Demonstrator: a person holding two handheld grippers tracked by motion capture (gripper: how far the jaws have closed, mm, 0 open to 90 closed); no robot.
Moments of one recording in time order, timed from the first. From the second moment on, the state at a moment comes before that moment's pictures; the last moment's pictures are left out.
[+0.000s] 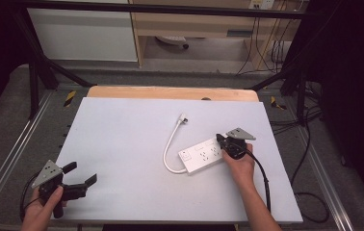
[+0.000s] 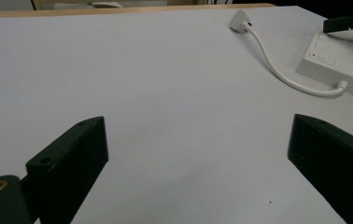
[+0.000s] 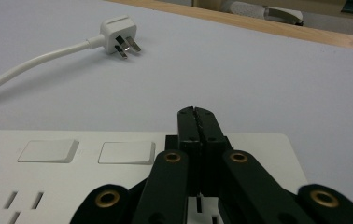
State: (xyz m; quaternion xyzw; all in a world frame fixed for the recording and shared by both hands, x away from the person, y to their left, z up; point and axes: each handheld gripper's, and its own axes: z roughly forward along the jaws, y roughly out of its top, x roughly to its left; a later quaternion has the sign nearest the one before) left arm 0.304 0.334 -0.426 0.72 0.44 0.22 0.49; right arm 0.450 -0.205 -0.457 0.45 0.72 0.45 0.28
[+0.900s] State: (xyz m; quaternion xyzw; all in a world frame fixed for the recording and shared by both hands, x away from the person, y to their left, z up) left arm 0.304 0.335 -0.426 0.72 0.44 0.23 0.49; right arm 0.449 -0.202 -0.451 0.44 0.72 0.46 0.26
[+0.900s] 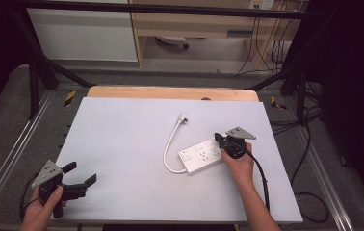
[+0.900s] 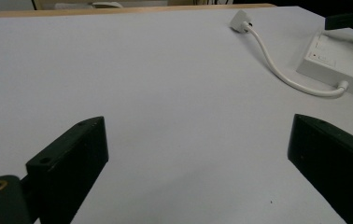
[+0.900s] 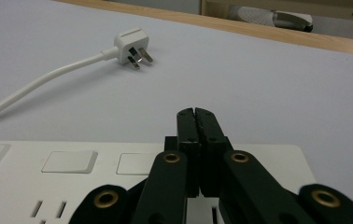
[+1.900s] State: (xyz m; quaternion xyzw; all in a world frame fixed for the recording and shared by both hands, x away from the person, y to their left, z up) left arm 0.304 0.336 -0.427 0.71 0.44 0.22 0.49; right arm 0.449 -0.204 -0.439 0.45 0.71 0.48 0.26
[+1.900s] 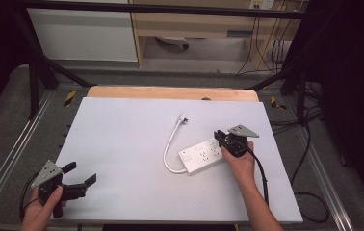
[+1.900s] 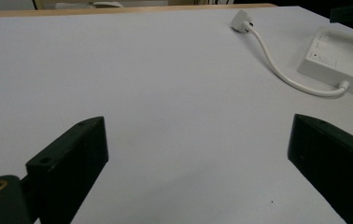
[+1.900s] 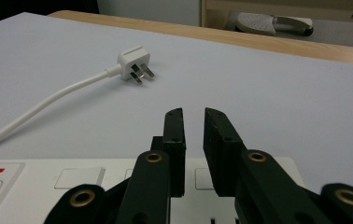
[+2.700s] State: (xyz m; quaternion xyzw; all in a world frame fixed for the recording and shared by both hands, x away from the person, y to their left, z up) left arm 0.304 0.335 -0.427 0.71 0.44 0.22 0.49; right arm 0.436 -0.210 -0.402 0.43 0.70 0.51 0.27
